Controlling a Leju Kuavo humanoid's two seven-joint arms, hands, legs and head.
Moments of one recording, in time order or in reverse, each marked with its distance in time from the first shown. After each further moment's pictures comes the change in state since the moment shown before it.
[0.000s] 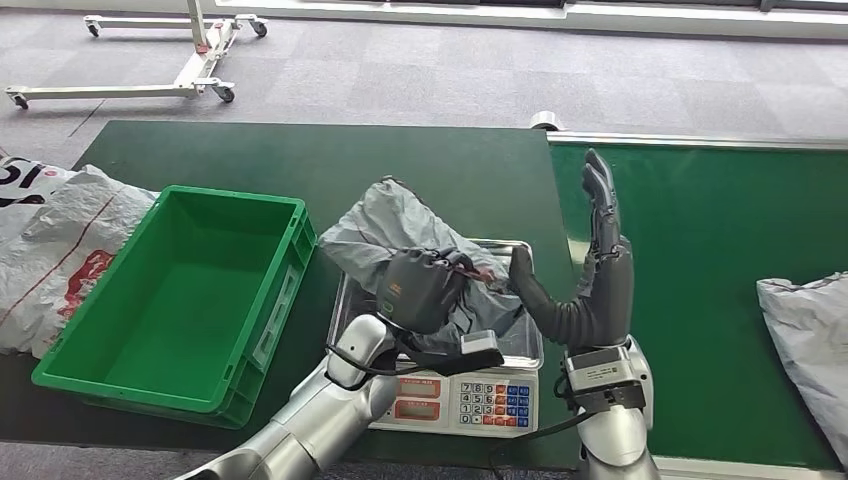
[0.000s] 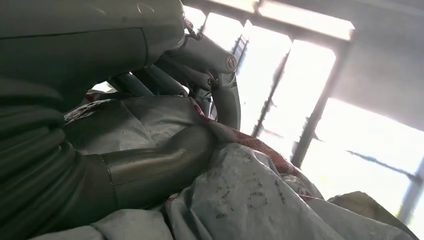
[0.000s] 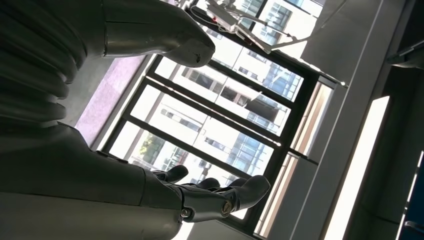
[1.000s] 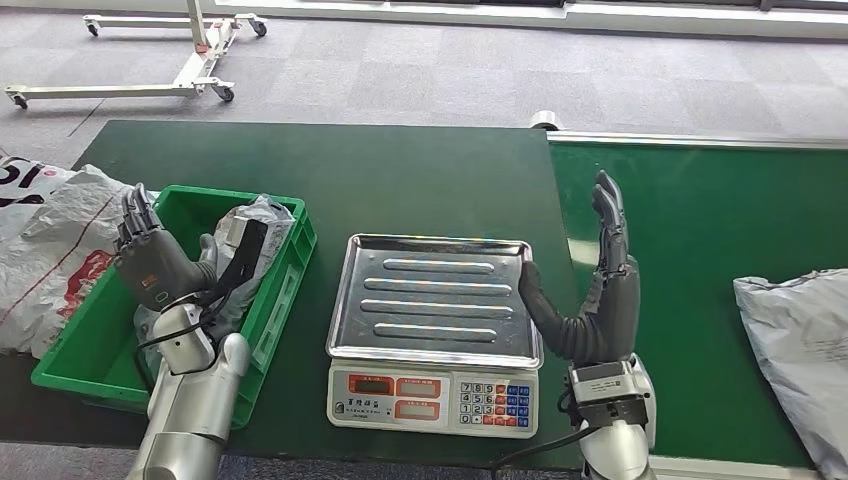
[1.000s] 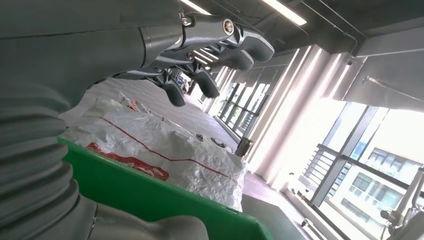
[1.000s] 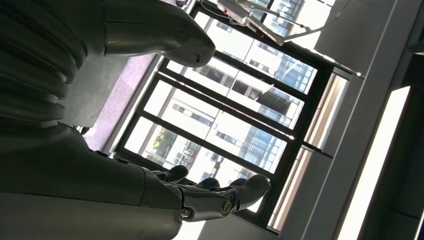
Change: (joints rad) left arm 0.129 0.139 0.739 -0.281 -0.432 0.102 0.520; right arm 0.053 -0.016 -0.004 -0.006 0.003 -0.049 -0.006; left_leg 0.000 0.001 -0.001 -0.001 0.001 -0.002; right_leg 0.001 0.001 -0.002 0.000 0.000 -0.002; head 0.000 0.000
